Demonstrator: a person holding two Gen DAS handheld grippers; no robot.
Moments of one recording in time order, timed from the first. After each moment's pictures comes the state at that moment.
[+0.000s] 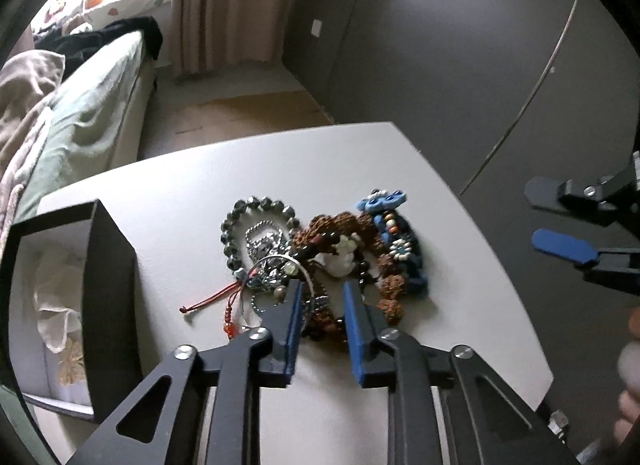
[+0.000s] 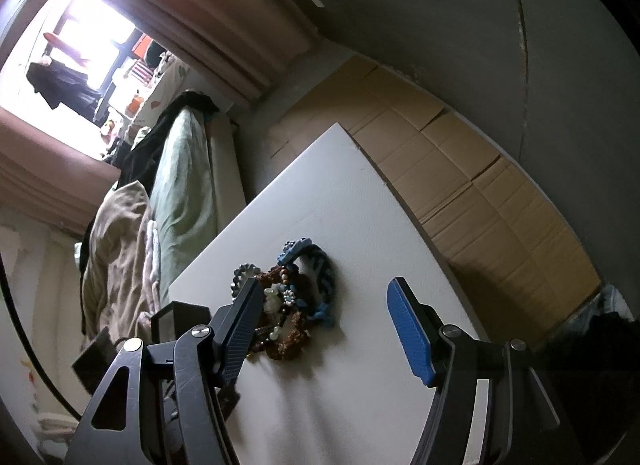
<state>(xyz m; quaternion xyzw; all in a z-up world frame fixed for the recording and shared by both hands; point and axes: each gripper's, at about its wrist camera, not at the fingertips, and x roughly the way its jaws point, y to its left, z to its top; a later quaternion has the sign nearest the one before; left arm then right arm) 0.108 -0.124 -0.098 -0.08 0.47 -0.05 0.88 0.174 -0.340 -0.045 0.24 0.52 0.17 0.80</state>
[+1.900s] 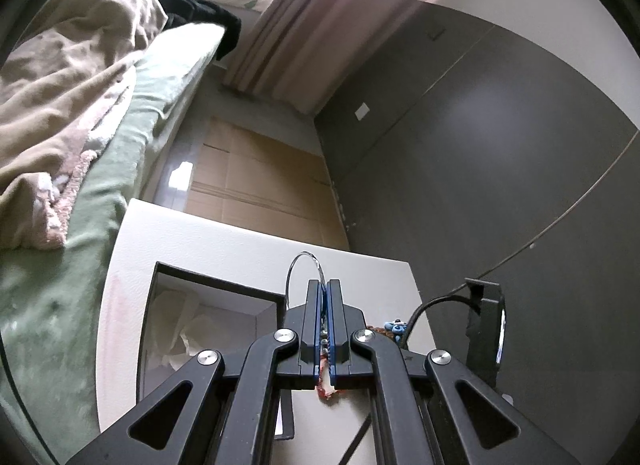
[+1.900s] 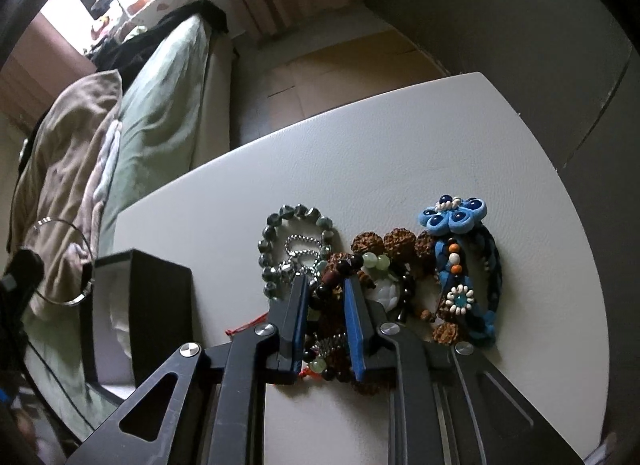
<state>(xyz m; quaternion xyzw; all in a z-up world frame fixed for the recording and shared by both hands) 0.078 0.037 -0.024 -0.31 0.35 -0.04 0.88 0.186 -0.176 -0.087 0.04 0.56 0.16 0.81</state>
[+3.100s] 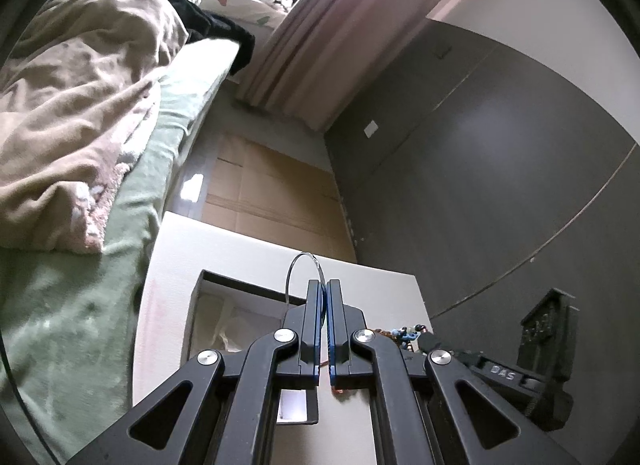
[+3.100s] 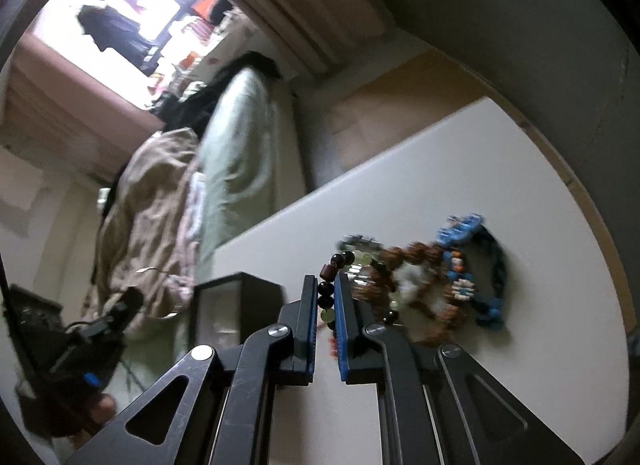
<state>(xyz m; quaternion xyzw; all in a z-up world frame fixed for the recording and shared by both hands) 0.055 0.064 -0.011 -0.32 0.33 -0.01 0.89 0.163 -0.216 -0.032 0.20 0.49 0.28 0.80</state>
